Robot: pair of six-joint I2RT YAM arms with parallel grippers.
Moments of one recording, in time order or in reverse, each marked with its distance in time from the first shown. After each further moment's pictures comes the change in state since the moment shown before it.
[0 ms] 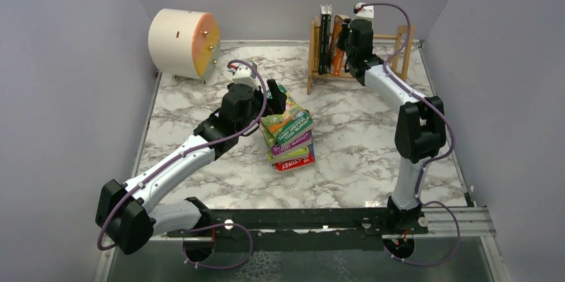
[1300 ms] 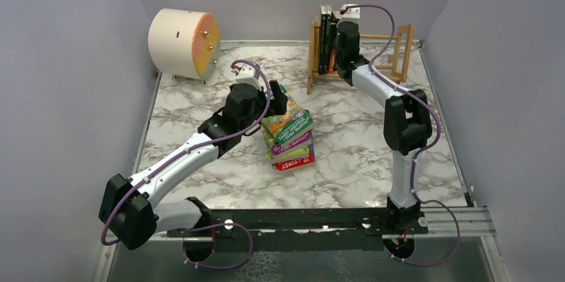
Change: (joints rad) left arm 0.001 0.039 0.000 0.000 0.000 0.001; right arm 0.049 0.114 0.042 0.167 0.092 -0.097
